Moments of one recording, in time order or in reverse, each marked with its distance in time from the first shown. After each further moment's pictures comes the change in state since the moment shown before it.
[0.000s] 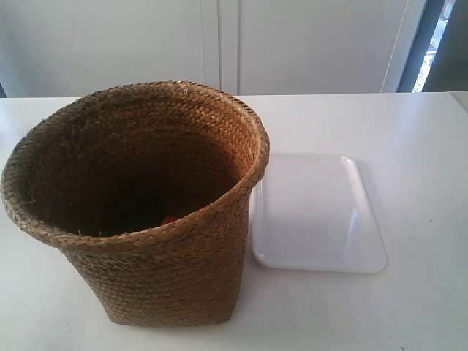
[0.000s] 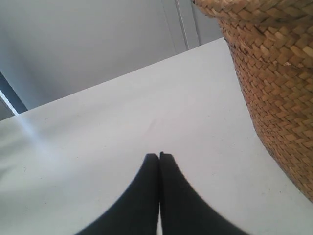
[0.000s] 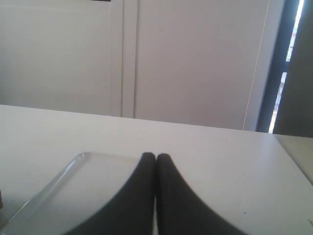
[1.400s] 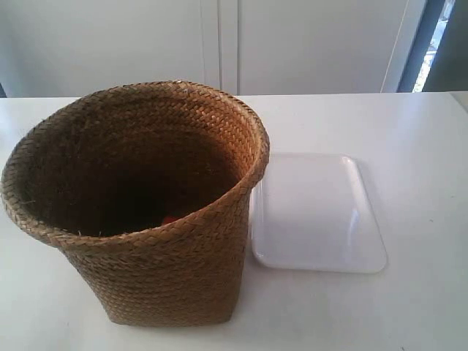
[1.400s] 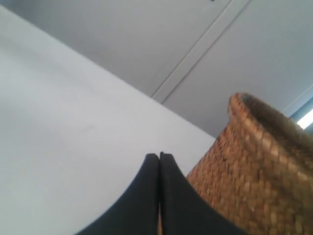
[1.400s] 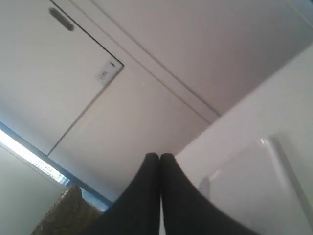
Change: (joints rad) left arm 0.000 0.000 0.000 -0.002 -0.119 -0.950; right arm 0.000 0.000 0.000 0.206 -0.040 0.678
